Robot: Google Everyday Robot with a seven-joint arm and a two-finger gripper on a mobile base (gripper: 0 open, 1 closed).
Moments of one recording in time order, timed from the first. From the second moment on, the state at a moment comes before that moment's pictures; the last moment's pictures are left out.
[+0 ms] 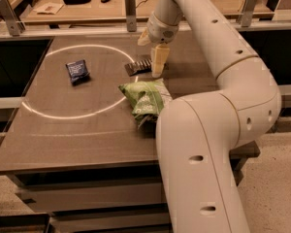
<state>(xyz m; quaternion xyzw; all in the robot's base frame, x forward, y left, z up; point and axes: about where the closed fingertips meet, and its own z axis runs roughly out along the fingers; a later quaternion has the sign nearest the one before) 0.751 -0.027 0.841 -0.80 0.57 0.06 0.18</state>
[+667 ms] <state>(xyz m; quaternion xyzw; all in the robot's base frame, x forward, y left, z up) 0.756 -0.029 0.835 -0.80 0.58 0.06 0.17</state>
